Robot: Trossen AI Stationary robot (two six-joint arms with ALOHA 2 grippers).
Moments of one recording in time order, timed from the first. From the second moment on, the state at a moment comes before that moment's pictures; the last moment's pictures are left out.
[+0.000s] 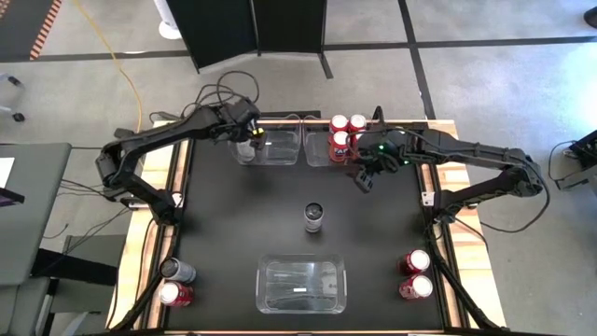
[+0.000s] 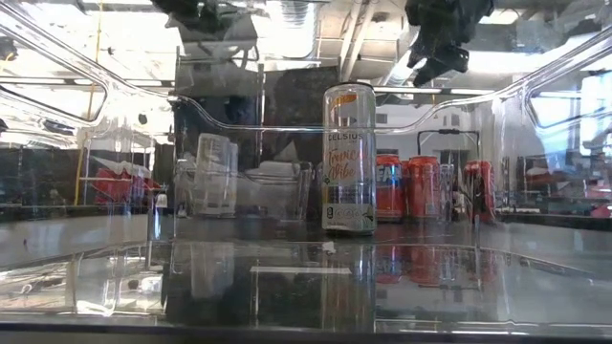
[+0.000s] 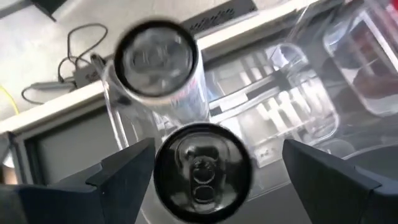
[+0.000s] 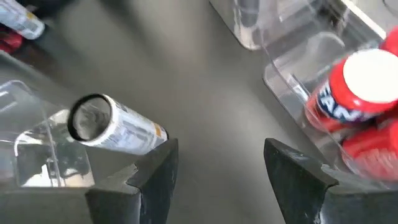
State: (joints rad) left arm 0.56 1.50 1.32 -0.86 -0.39 -0.47; right arm -0.22 1.20 1.19 -0.82 0.01 0.31
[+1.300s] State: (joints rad) left arm 0.53 1.46 1.82 -1.10 -0.08 0.09; right arm 0.01 1.48 1.19 -0.47 -0.14 0.05
